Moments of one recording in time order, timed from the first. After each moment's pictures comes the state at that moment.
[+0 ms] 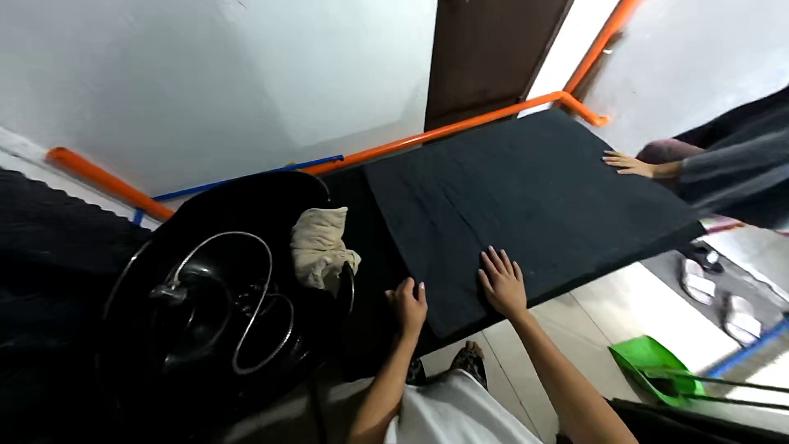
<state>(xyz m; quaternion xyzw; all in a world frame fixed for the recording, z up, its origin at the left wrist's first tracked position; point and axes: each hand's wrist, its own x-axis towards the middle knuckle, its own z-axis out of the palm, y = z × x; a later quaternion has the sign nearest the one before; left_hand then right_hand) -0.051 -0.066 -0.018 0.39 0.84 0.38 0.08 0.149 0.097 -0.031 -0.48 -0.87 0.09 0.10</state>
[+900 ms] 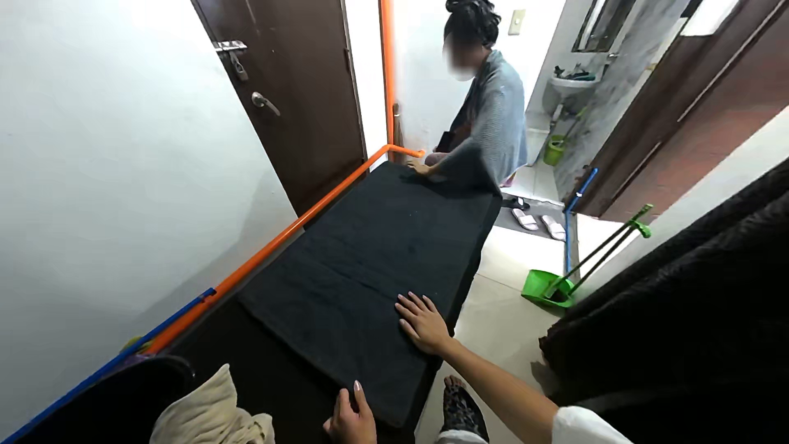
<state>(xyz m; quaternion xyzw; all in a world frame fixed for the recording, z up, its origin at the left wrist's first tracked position) -0.056 -0.073 -0.026 0.47 0.79 0.39 0.02 0.146 0.090 -0.025 -0.53 -0.83 0.15 0.11</state>
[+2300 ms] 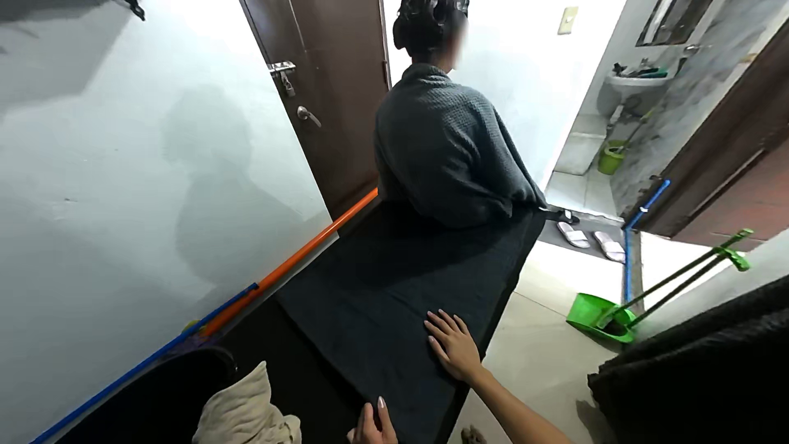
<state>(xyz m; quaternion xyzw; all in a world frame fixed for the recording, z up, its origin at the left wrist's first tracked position) -0.056 -0.070 -0.026 0.46 0.79 0.40 0.00 0.143 0.090 -0.032 -0.54 -0.82 0.12 0.18</state>
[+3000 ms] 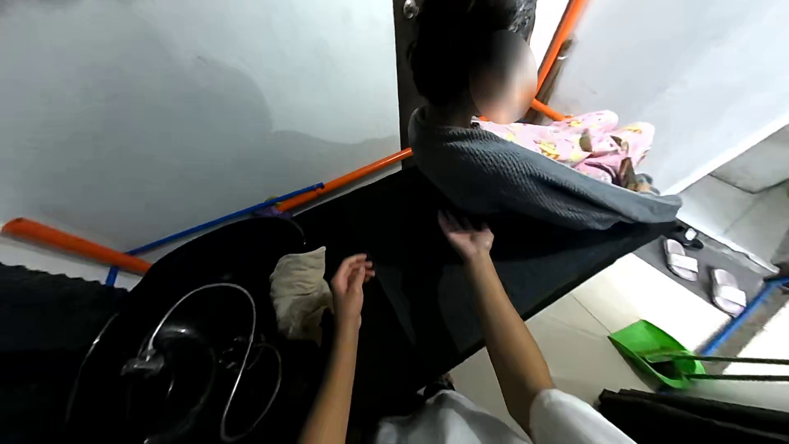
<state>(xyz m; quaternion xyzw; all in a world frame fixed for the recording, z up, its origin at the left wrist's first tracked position) -0.154 -0.033 0.130 0.34 0.63 0.65 0.27 0.025 0.192 0.116 -0.20 0.13 0.80 0.55</state>
